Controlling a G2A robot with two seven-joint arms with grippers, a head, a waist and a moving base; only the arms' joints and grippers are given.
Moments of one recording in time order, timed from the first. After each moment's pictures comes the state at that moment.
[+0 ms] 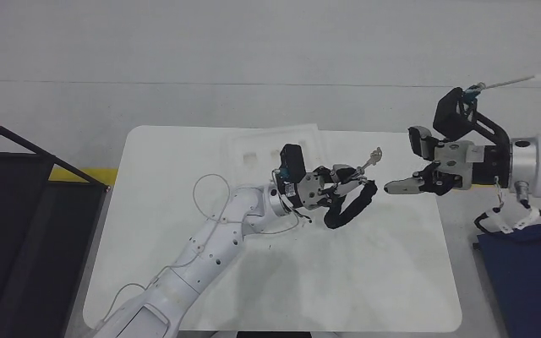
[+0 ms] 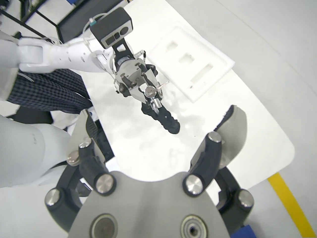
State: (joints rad) left arm 0.80 -1.46 -0.83 -1.17 1.18 -0.83 0.49; right arm -0.51 -0.36 0.98 -1.92 0.13 -0.48 0.95
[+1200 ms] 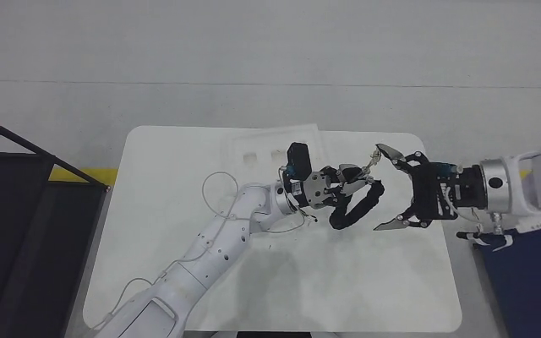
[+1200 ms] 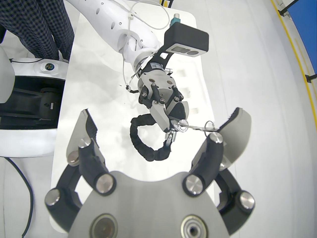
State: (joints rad) left arm 0.76 -1.51 -0.80 -1.08 1.17 -0.86 0.53; right arm -0.61 -0.41 1.02 -1.98 -0.40 -0.99 0.58
